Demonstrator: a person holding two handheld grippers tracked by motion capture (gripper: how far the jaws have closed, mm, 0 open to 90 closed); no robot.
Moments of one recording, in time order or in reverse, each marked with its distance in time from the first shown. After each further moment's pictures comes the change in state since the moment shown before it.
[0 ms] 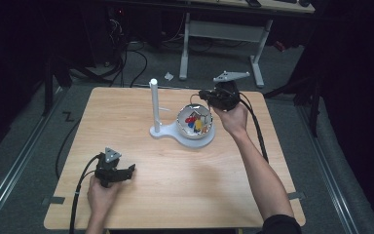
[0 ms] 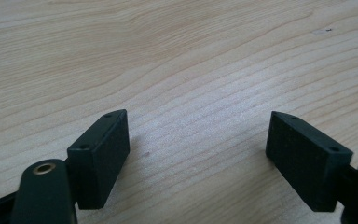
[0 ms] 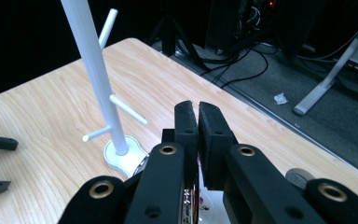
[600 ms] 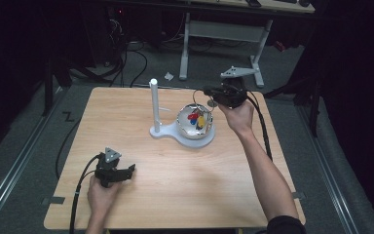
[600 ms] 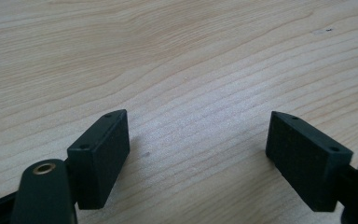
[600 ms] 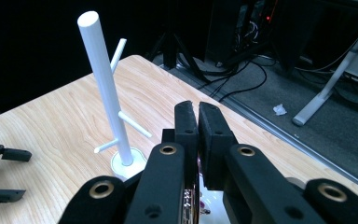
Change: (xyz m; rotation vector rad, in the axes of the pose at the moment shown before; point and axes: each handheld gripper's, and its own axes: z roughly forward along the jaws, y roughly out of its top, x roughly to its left) left arm 0.000 0.000 0.000 -0.002 0.000 -0.001; right arm 0.000 0.012 -0.024 -0.054 0.006 0.011
